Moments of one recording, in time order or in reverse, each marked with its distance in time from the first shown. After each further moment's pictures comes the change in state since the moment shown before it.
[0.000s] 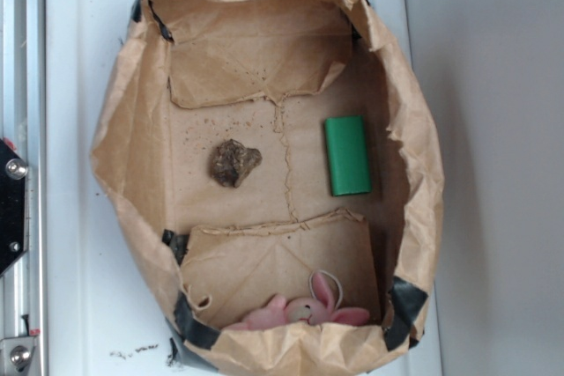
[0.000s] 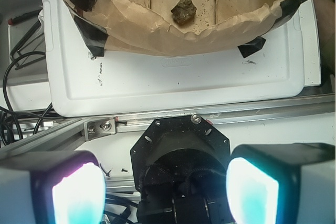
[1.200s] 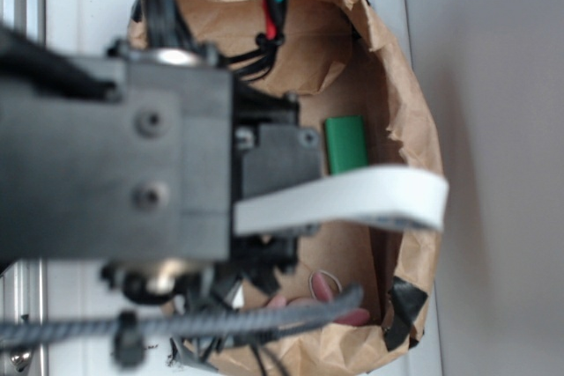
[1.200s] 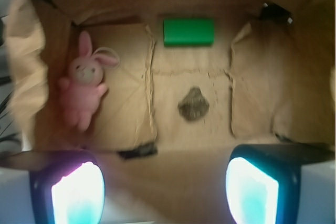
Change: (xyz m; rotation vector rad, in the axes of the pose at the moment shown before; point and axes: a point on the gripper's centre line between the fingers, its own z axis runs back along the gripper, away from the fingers) arm 0.130 0.016 -0.074 0.043 -0.091 0.053
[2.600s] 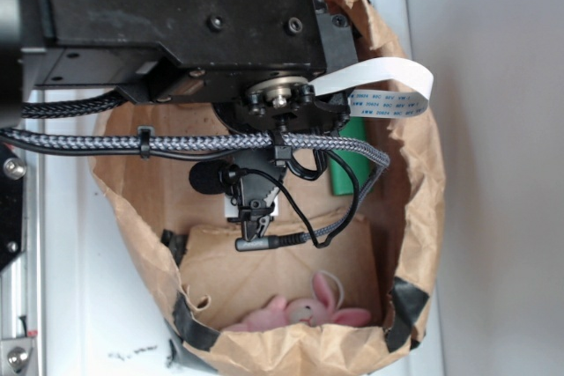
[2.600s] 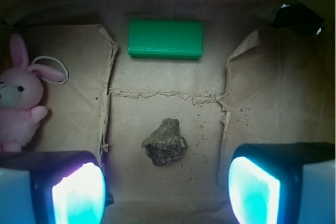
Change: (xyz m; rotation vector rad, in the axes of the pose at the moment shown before) arm 0.016 0.036 -0.053 -0.015 0.011 -0.071
